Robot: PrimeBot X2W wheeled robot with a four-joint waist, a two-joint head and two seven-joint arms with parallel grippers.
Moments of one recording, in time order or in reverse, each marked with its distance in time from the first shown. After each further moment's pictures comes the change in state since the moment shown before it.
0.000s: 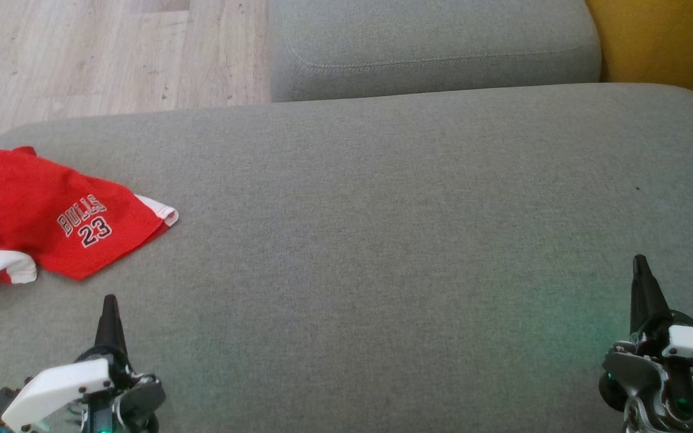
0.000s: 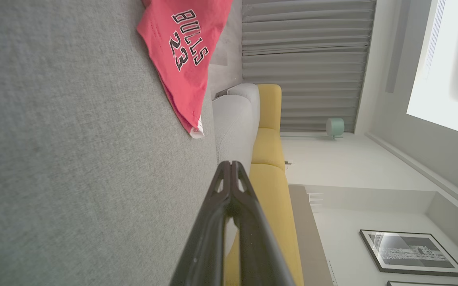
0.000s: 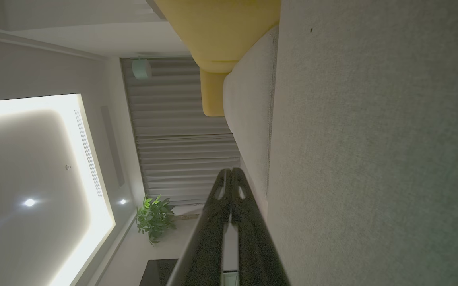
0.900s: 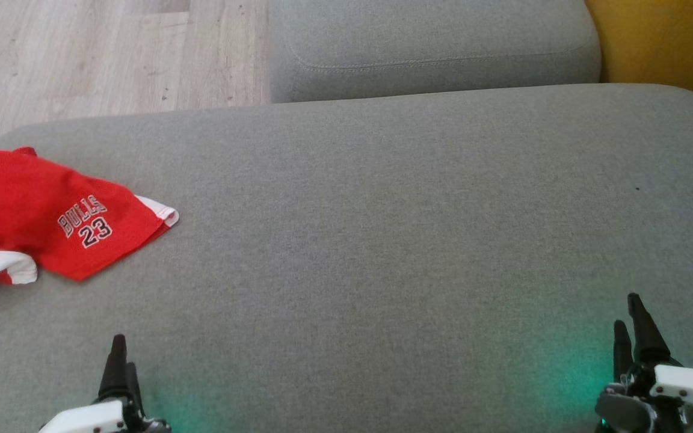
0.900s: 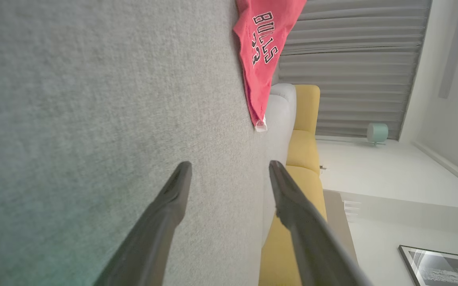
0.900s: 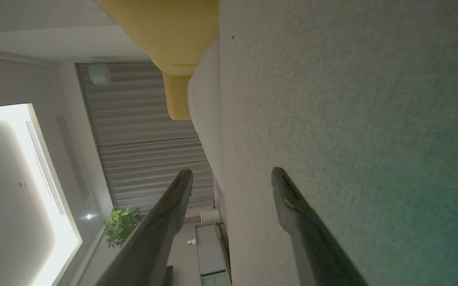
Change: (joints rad) left arm 0.077 -0.004 -0.015 0.081 0.000 0.001 -0.006; right arm 0.072 0.005 0.008 0.087 0.000 0.000 -0.005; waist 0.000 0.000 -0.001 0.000
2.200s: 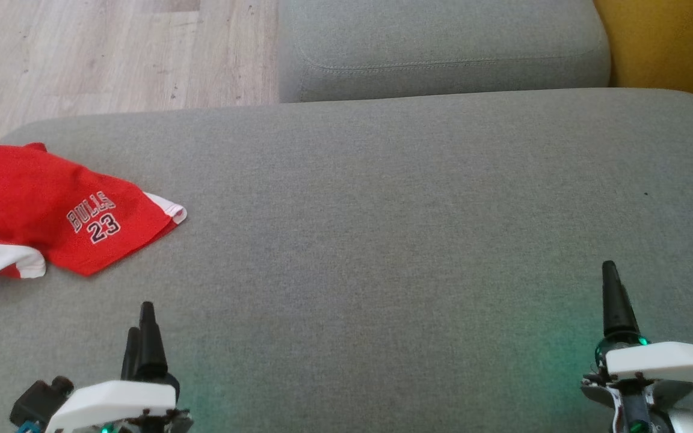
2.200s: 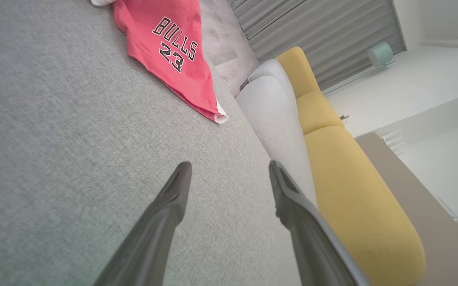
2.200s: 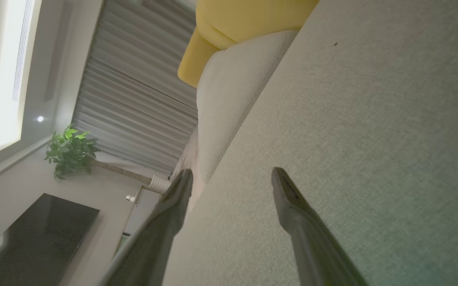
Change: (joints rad) left arm 0.003 0.000 -0.095 -0.112 0.487 0.036 -0.115; right arm -0.005 0.000 0.077 -0.113 -0.519 0.000 -0.113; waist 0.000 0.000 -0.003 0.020
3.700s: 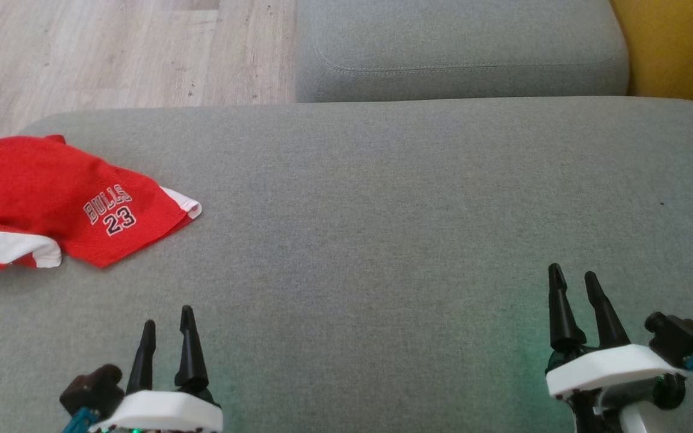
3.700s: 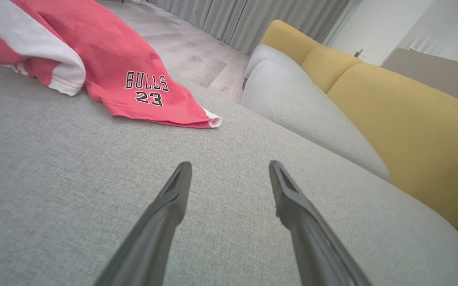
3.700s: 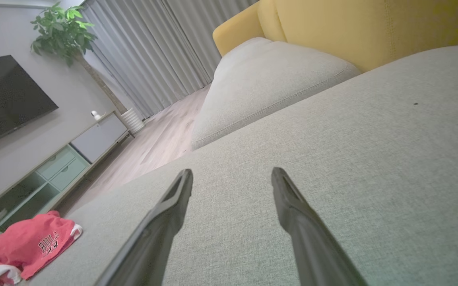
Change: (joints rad) left arm 0.008 0.001 -0.077 0.045 0.551 0.040 -0.129; right arm 0.000 -0.001 0.102 0.016 -0.571 0.000 -0.130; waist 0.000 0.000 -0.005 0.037
